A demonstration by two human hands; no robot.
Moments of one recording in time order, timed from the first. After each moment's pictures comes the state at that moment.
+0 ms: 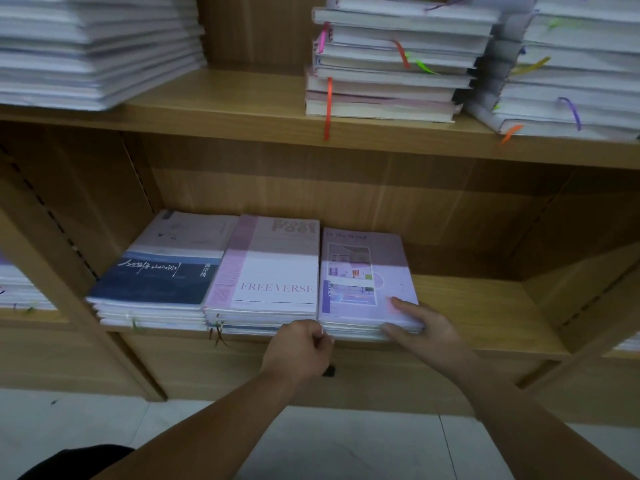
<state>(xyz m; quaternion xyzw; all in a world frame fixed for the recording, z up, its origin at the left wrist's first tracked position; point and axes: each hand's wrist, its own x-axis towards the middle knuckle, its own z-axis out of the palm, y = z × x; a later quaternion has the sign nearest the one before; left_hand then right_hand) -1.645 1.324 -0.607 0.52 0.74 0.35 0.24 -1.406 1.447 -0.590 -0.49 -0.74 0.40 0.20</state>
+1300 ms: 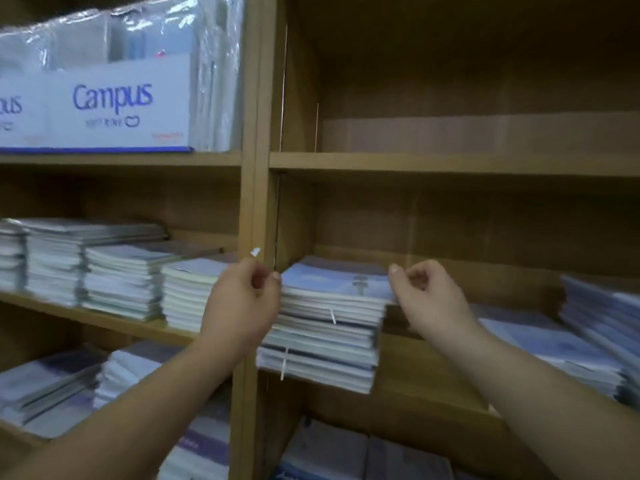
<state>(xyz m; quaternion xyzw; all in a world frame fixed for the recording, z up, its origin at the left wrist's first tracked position) -1.895 1.158 -0.176 0.40 0.73 0.53 -0.17 -1.693 1.316 -0.150 -0.36 -0.77 0.27 0.46</state>
